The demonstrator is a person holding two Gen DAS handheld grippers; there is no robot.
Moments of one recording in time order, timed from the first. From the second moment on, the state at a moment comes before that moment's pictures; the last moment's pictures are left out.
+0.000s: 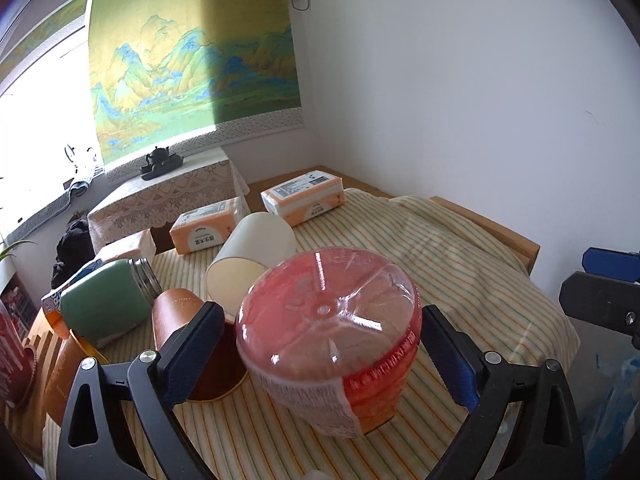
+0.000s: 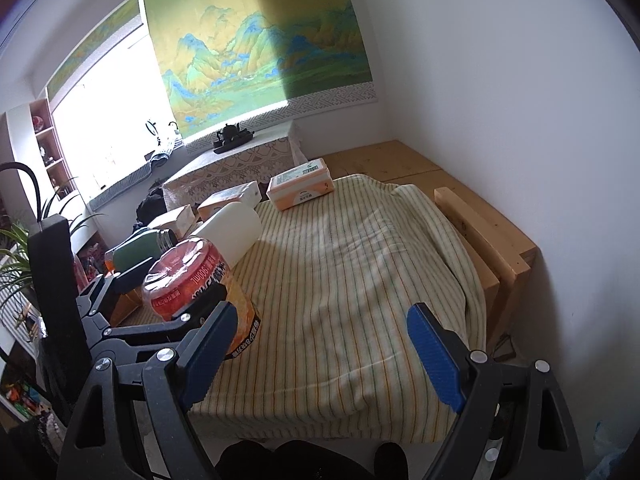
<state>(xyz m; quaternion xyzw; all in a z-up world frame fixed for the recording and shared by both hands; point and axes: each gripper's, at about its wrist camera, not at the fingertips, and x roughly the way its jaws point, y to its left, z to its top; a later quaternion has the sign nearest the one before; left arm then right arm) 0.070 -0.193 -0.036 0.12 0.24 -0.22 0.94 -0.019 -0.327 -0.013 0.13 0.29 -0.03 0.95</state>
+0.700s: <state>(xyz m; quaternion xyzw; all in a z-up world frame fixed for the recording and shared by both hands) 0.028 -0.143 -0.026 0.08 0.24 -0.24 0.94 -0.042 -0.292 -0.002 0.10 0.28 -0.02 0.96</state>
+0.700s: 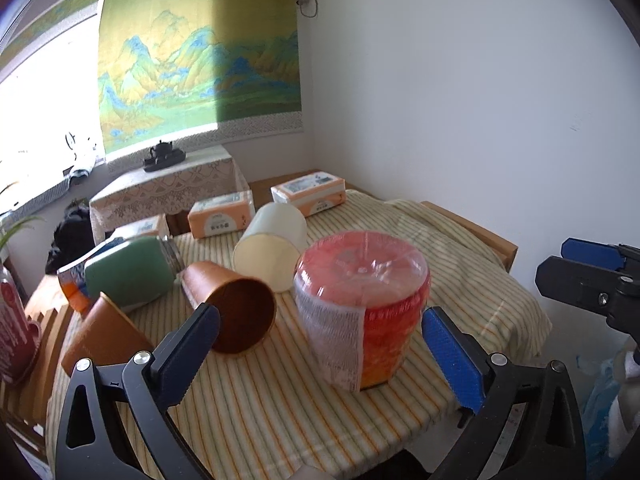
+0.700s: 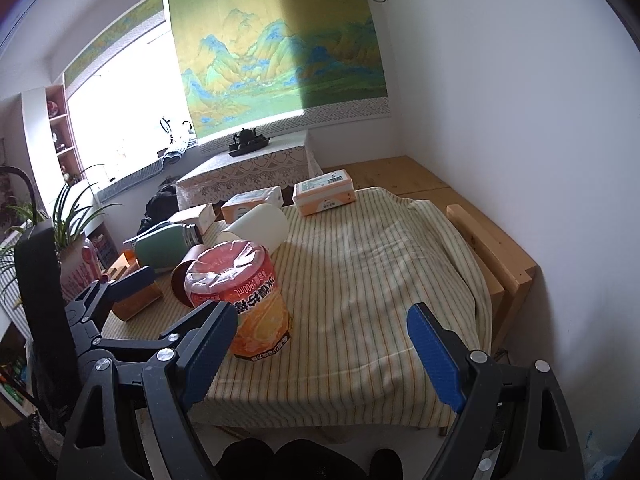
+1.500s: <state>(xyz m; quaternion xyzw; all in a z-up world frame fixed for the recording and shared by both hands) -0.071 -0.047 0.022 0.01 0.18 -0.08 0.98 -0.070 -0.241 0.000 0.02 0.22 -0.02 0.98</state>
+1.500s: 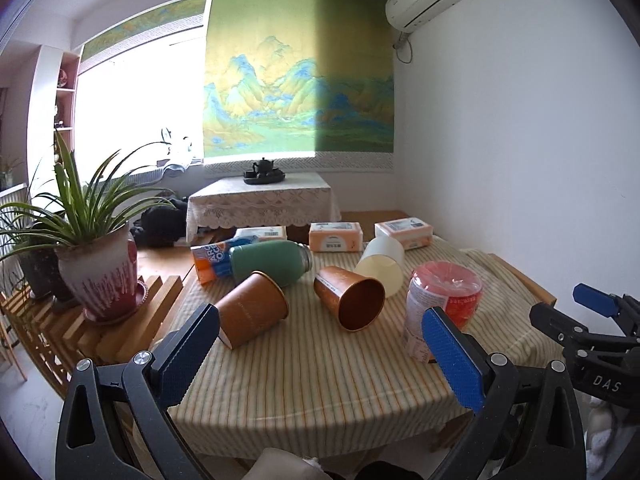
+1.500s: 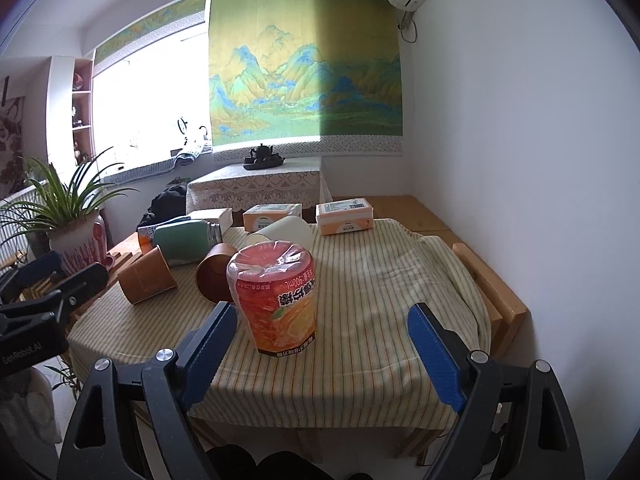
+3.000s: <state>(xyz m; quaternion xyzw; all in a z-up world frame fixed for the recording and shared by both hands) -0.082 -0.033 0.028 0.00 0.17 -0.05 0.98 -0.074 -0.236 0.000 0.02 0.21 -0.03 0.98</state>
